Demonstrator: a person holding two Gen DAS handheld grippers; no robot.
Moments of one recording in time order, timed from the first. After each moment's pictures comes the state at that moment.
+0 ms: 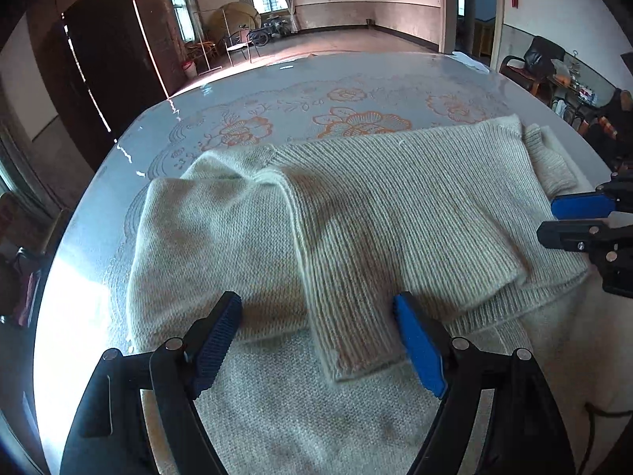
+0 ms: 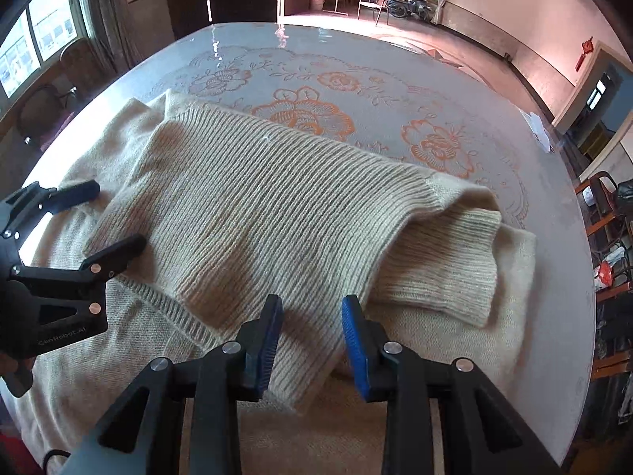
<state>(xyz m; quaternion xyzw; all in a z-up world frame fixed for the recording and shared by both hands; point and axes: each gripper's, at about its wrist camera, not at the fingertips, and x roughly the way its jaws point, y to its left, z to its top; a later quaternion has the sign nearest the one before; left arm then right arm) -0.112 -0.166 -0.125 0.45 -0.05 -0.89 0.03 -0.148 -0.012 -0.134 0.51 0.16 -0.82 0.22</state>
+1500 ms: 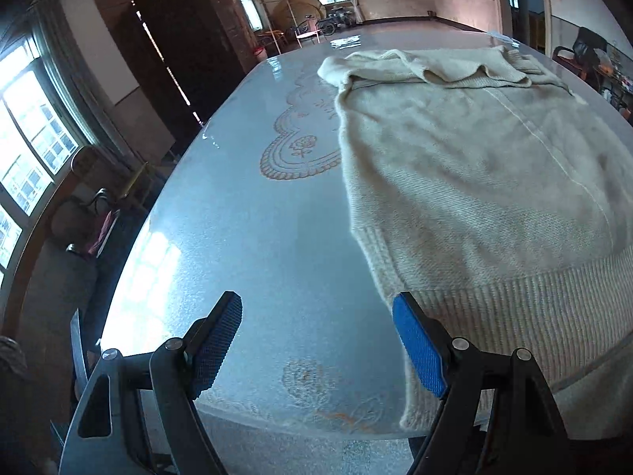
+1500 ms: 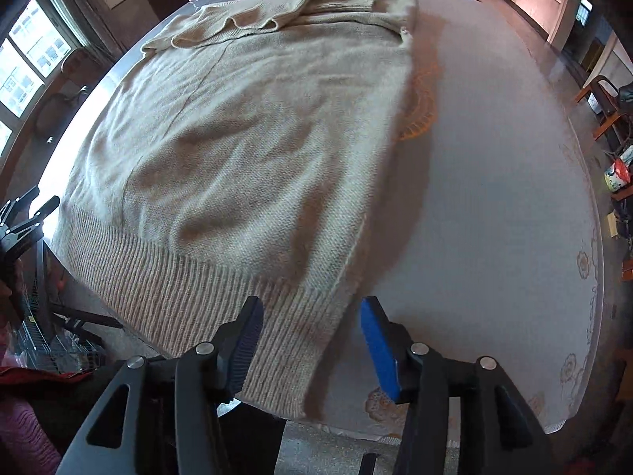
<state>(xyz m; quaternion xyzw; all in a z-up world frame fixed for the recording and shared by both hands) 0.210 -0.206 -0.121 0.46 -0.06 -0.87 0.16 0.117 0.176 -0.149 0.60 0.07 -0.77 0.21</state>
